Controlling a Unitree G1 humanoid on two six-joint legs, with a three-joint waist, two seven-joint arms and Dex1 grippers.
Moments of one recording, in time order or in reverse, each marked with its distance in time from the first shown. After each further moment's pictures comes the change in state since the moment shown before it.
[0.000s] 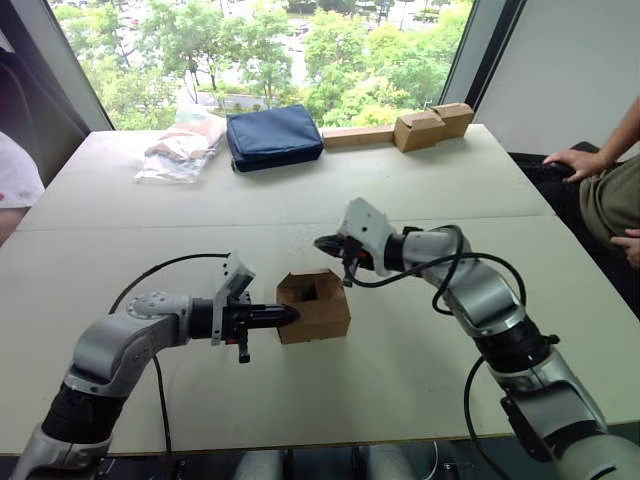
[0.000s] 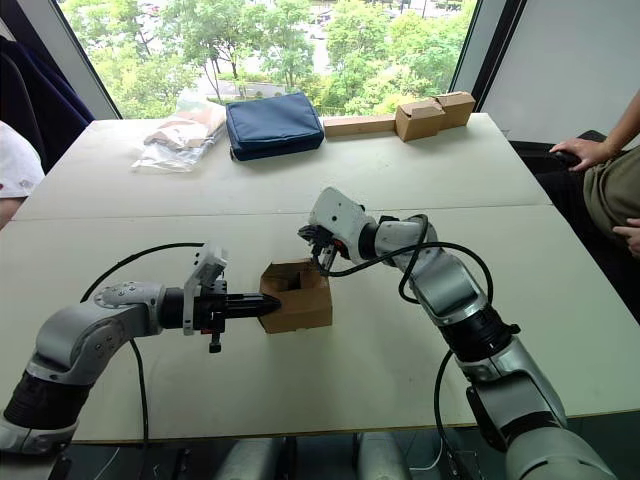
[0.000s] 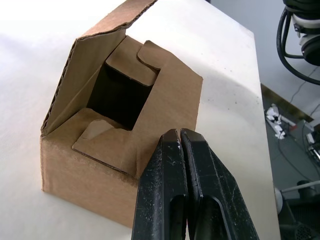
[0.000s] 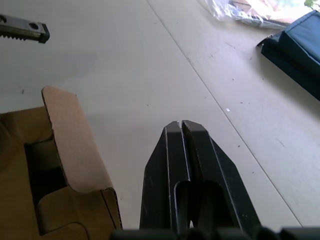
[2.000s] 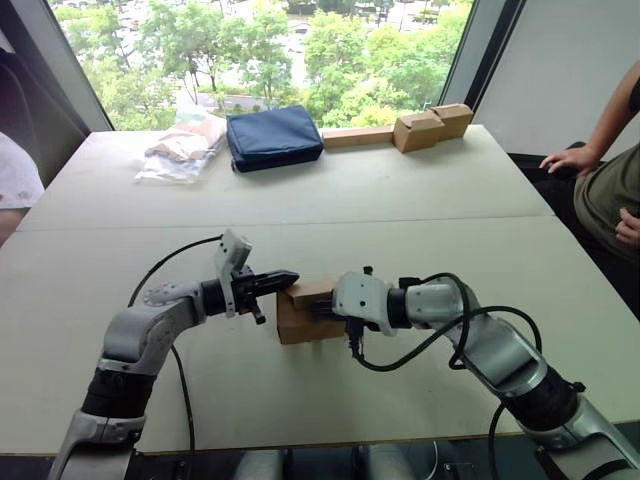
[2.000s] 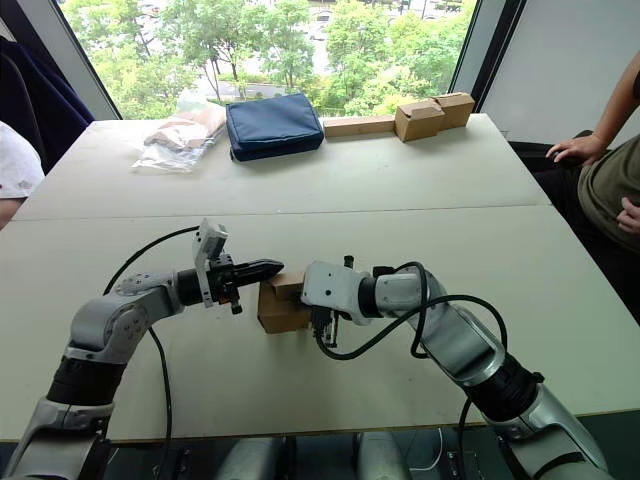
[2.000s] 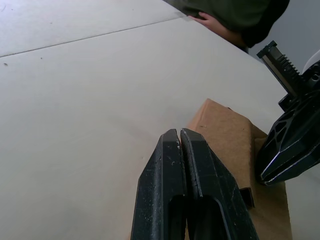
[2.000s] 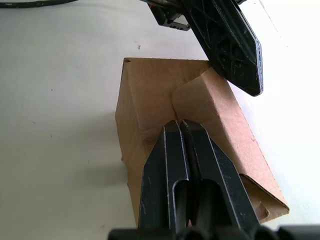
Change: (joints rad) left arm -0.087 -0.161 0.038 0.230 0.069 -0.164 0.090; right arm 0.210 -0.107 0.095 -0.300 -0.042 0.025 0.088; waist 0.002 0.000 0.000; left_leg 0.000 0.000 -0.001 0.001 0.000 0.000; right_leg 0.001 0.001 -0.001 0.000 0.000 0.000
